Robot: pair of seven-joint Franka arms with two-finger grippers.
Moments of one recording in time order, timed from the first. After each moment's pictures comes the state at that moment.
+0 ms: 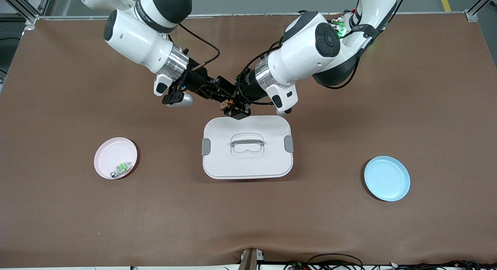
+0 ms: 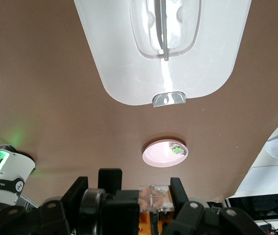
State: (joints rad) left arm -0.29 0.44 -0.53 -1.46 -0.36 2.28 -2.00; right arm 0.71 0.07 -0.08 -1.94 0.84 2.48 0.43
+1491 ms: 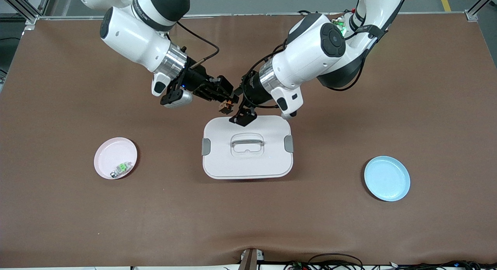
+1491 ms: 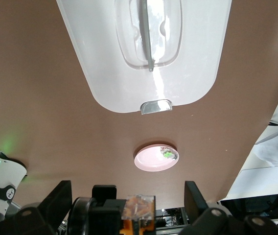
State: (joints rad) left arm -0.27 0.44 -0.53 -1.45 -0.33 2.28 -2.00; right arm 0.70 0.07 -0.09 -1.93 0.83 2.45 0.28
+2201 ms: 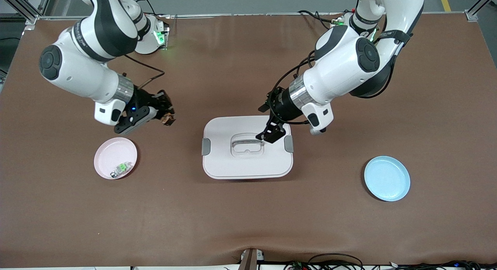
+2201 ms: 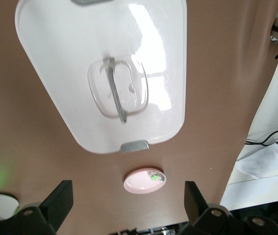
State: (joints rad) left arm -0.14 0.39 -0.53 -1.54 -0.32 2.27 -1.81; right arm 0.39 0.07 -0.11 -1.93 0.34 1.99 -0.36
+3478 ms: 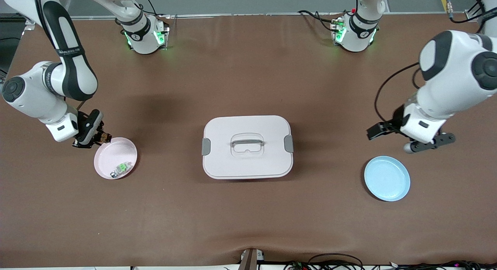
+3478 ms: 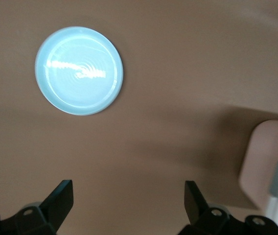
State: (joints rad) left arm 0.35 0.19 -0.52 -1.75 0.05 1.94 -0.34; right arm -0.03 0.20 -0.12 -2.23 0.19 2.49 -1.58
